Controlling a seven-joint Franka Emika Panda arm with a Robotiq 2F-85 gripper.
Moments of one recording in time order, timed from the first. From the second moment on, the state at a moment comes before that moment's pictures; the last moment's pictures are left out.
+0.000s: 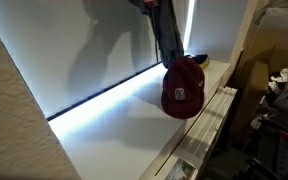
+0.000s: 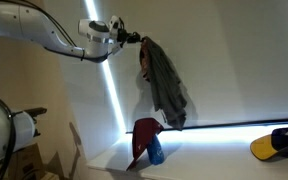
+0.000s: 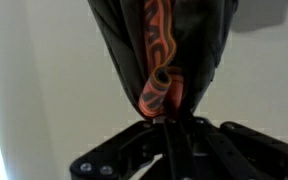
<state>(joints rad) -1.35 -0.45 1.15 -1.93 -0.38 3.06 0.95</state>
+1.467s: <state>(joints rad) -1.77 -0.92 1.87 -1.33 0.12 2.83 0.66</state>
